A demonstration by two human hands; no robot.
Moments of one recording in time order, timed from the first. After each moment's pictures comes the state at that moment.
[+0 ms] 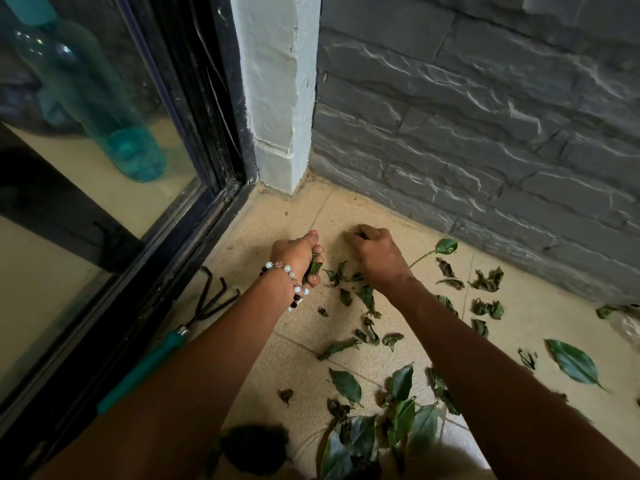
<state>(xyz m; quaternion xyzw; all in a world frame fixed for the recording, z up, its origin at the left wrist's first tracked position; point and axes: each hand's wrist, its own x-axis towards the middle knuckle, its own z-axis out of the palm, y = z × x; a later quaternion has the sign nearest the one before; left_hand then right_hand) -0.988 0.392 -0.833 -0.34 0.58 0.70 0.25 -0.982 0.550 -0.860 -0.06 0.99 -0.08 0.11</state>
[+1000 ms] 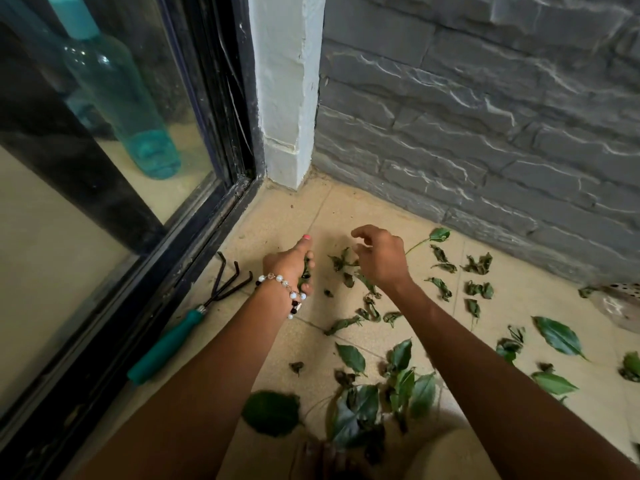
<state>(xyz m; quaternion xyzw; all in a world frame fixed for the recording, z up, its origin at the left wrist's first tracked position) -0.945 0.369 -0.832 -0.37 0.58 0.69 0.23 -0.939 0.527 -0.829 0.09 0.95 -0.30 0.02</state>
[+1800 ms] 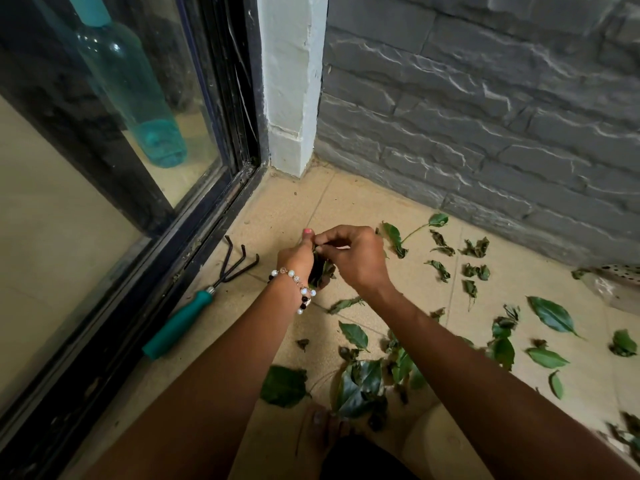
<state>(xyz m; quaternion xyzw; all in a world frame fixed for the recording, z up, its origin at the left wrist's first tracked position) -0.919 0.372 -0.826 -0.36 0.59 0.68 0.24 -0.899 0.471 -0.808 0.08 0.85 -0.52 -0.02</state>
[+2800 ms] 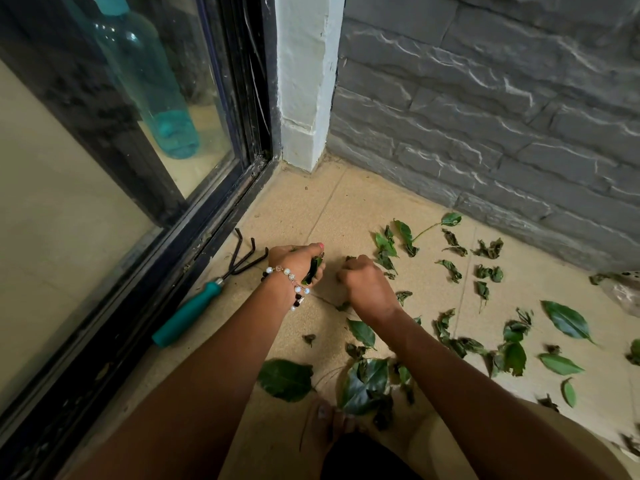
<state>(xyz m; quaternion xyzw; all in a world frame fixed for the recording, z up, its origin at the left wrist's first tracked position) -0.917 0.352 -0.838 -0.35 0.56 0.71 0.24 -0.874 0.489 -0.873 -0.13 0.99 -0.07 0.06</state>
